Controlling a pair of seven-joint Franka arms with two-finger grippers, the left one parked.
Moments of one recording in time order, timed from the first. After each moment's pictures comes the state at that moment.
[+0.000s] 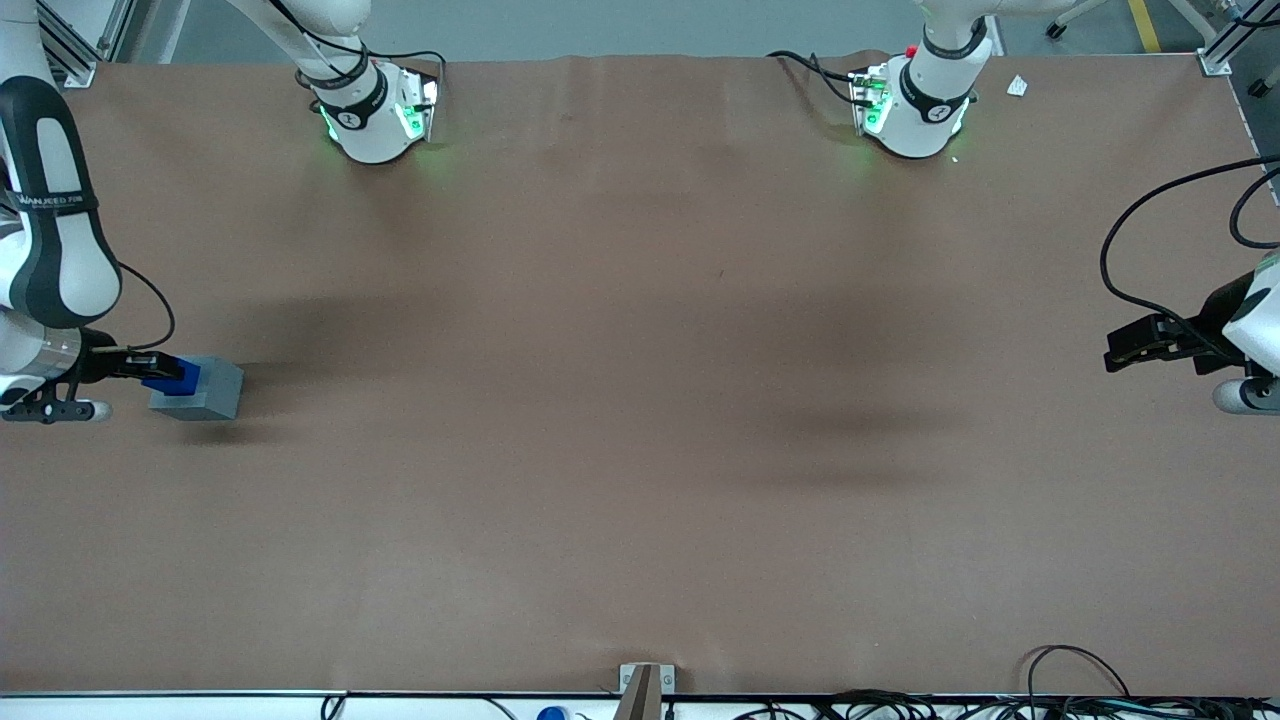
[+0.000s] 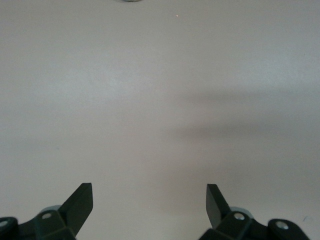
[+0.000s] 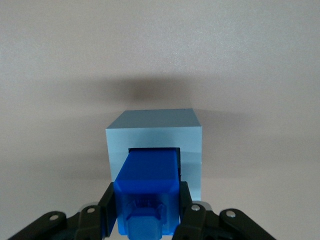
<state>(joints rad) -0.38 0.38 0.00 -1.91 -0.02 2.14 -0.36</state>
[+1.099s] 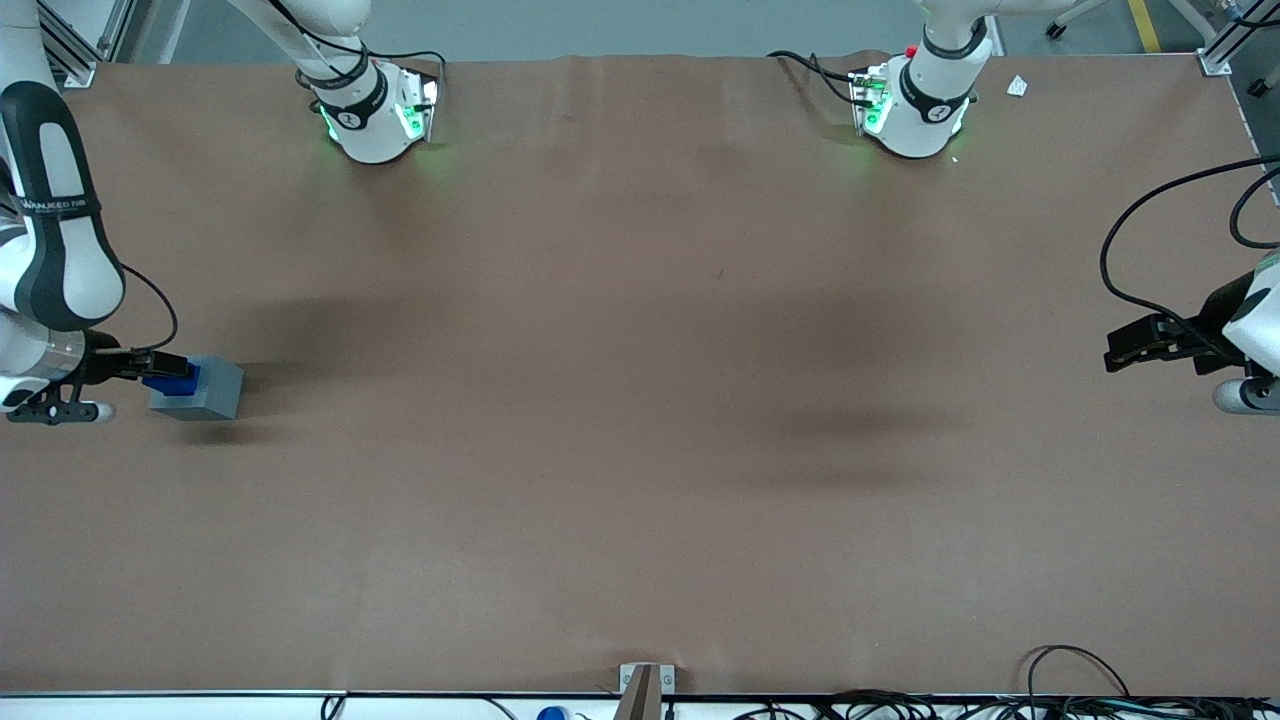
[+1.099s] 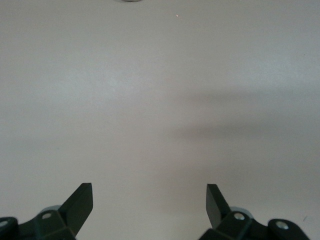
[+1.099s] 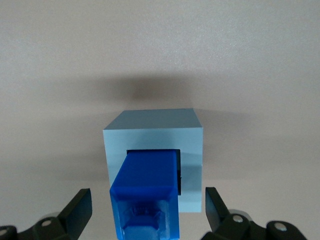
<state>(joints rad) -0.38 0.39 0.00 -1.91 -0.02 2.15 -0.36</state>
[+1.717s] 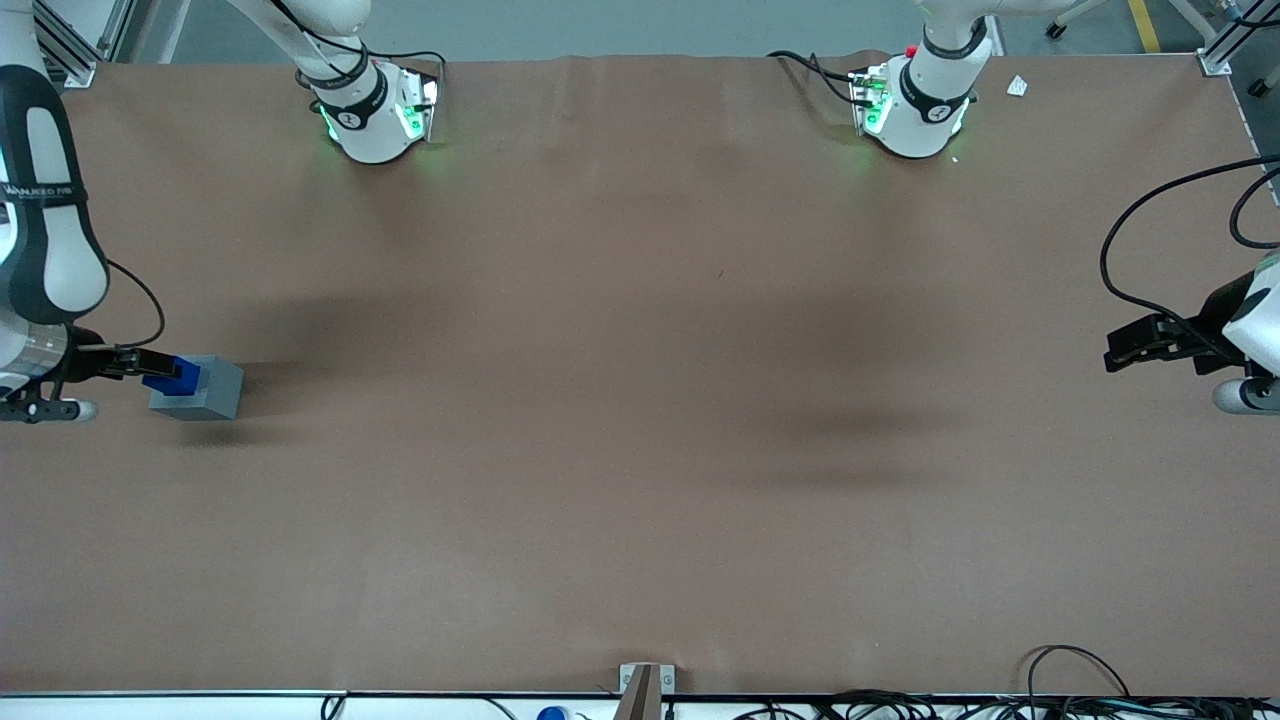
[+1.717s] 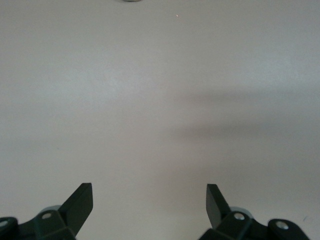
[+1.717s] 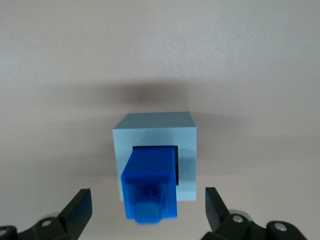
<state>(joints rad) -0.38 0.33 0.00 -1.89 -0.01 2.10 -0.36</state>
